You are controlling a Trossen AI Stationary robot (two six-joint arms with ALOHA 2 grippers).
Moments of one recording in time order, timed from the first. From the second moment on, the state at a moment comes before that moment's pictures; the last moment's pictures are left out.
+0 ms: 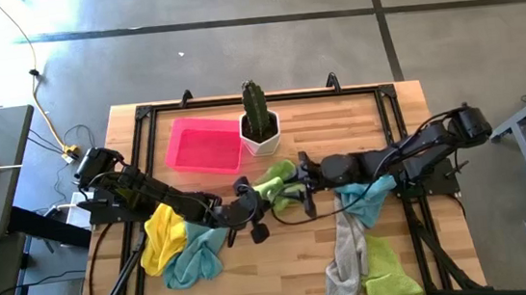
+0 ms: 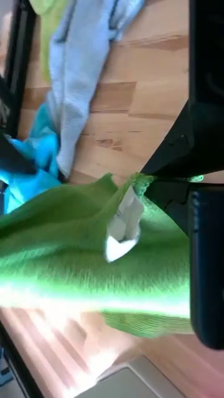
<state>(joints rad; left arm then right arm) -0.24 1.70 0.89 0.20 -0.56 -0.39 0.16 1.45 0.70 0.41 0.09 0.16</state>
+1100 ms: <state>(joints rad) -0.23 1.70 0.89 0.15 -0.57 -0.42 0.31 1.74 0.66 0.35 0.50 0.52</state>
